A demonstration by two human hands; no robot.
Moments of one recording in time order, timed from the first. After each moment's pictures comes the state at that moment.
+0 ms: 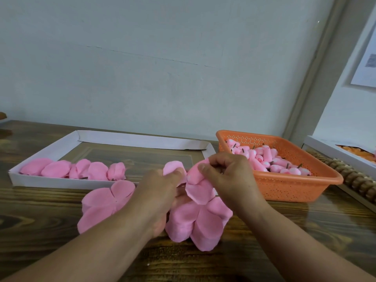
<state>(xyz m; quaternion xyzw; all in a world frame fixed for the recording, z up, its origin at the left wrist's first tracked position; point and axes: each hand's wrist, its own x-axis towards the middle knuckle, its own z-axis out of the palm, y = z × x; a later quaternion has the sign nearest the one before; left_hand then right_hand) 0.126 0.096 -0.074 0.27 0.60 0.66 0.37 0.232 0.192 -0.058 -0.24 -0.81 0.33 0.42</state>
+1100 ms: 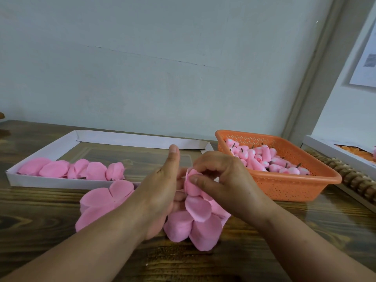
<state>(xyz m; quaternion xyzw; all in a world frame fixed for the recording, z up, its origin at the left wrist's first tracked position) 0.128 0.089 -0.062 0.35 0.56 0.60 0.46 0.243 0.185 -0.046 -0.11 -0.91 0.25 0.32</state>
